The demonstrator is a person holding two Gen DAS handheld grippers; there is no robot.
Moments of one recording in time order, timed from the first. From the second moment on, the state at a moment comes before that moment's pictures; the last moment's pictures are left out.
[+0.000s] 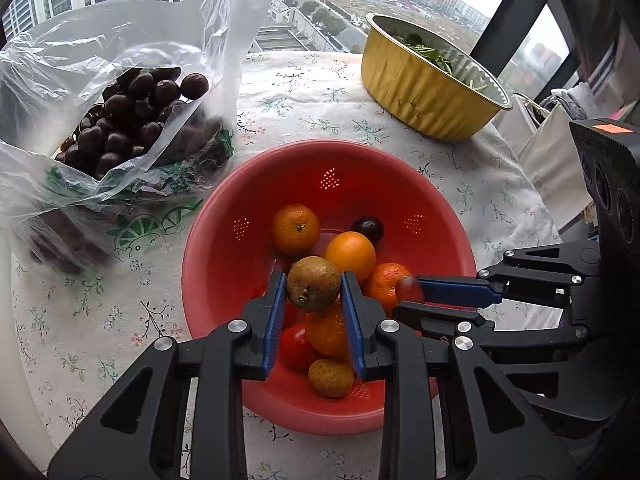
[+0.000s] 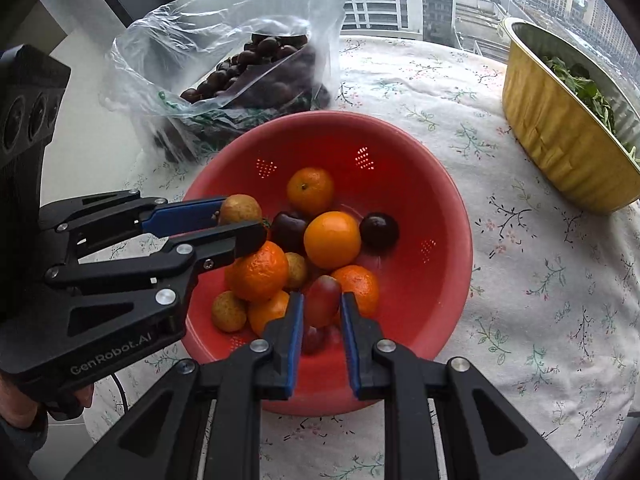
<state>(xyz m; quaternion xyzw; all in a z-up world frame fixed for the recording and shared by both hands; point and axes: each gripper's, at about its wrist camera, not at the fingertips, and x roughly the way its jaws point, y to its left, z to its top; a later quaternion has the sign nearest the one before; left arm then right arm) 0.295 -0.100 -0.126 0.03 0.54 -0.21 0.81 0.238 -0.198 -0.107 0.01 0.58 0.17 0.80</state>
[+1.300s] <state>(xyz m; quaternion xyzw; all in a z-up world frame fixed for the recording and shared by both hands) 0.121 -0.071 0.016 0.07 0.36 -0.12 0.92 0.115 -0.227 -0.042 0.04 0.50 0.10 0.86</state>
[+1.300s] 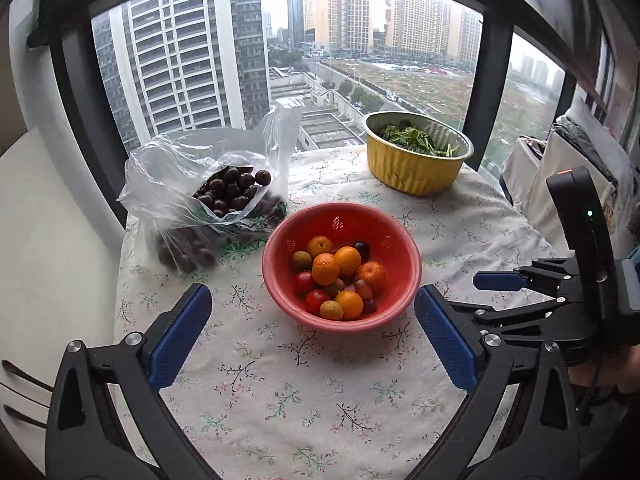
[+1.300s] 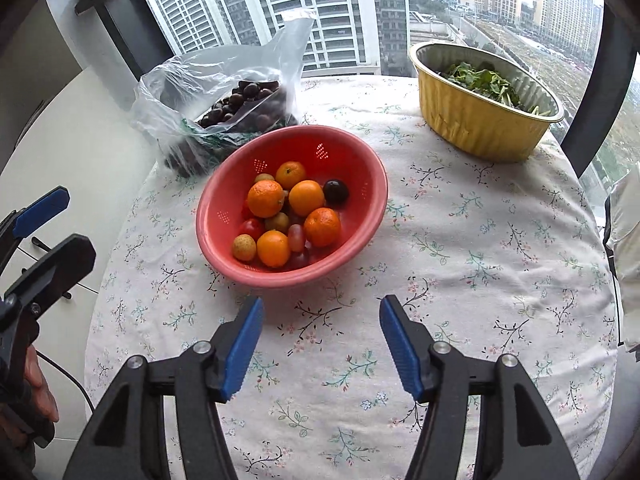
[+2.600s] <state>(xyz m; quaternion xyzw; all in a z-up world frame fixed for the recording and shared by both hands) 0.000 -0.041 0.118 0.07 0.37 -0.02 0.92 -0.034 -0.189 0.142 -0.03 0.30 -0.06 0.95</state>
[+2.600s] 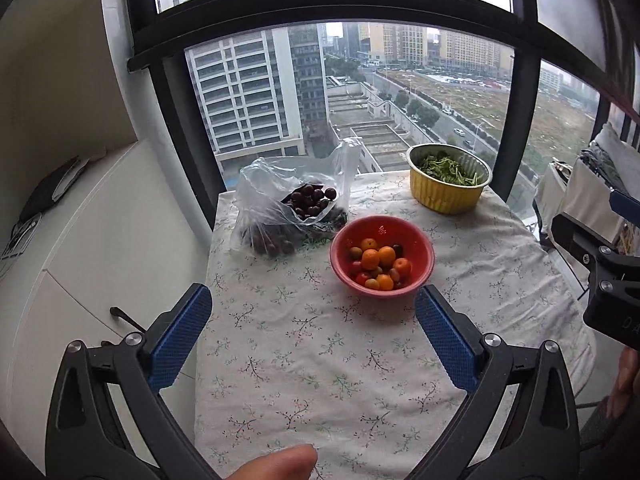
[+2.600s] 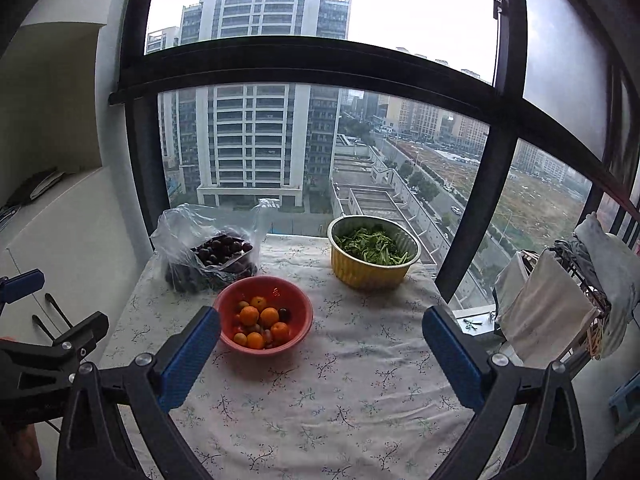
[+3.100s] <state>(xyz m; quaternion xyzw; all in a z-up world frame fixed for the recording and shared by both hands) 0.020 -0.021 0.069 0.02 0.46 0.00 0.89 -0.018 -0.193 0.083 0.01 0.45 -0.05 0.89</state>
